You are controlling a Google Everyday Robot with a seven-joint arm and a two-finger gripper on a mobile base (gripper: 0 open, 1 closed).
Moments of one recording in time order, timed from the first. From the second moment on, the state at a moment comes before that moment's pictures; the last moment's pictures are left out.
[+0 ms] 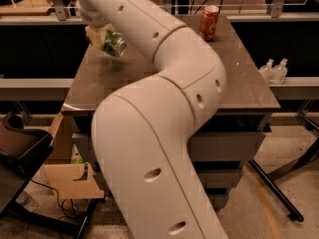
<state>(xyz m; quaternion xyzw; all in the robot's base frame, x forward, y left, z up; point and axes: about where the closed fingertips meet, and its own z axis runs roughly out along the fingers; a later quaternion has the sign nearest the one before) 0.787 0.167 0.913 -0.50 0.83 -0.09 0.23</state>
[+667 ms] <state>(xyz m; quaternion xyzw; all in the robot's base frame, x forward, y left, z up) 0.783 0.152 0.953 -0.47 0.81 0.07 0.35</state>
